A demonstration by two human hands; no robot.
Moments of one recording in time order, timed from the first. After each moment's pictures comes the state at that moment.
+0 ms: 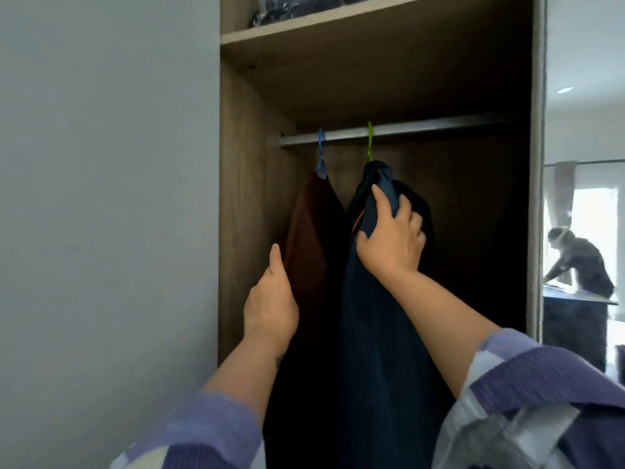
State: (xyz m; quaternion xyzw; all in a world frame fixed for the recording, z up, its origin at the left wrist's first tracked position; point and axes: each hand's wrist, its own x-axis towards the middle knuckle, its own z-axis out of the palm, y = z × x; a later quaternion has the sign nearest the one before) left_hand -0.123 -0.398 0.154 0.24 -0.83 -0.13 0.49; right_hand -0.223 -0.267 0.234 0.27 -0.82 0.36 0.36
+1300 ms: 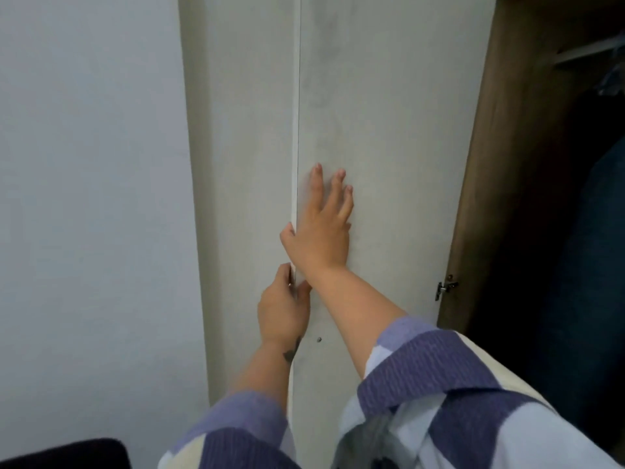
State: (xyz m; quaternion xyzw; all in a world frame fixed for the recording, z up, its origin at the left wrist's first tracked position) left_hand 0.236 -0.263 0.028 0.53 -0.60 -0.07 0.59; right_hand 0.184 -0.266 0.128 0.65 -0.60 0.44 0.14
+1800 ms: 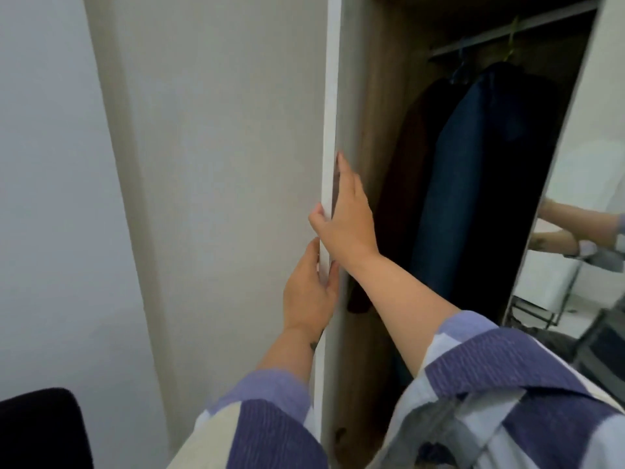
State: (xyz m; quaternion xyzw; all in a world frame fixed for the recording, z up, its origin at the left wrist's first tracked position) left_hand 0.108 -0.127 0.009 0.37 -0.70 -0.18 0.58; right_hand 0.046 -0.111 0.110 0.64 -0.53 0.56 0.05
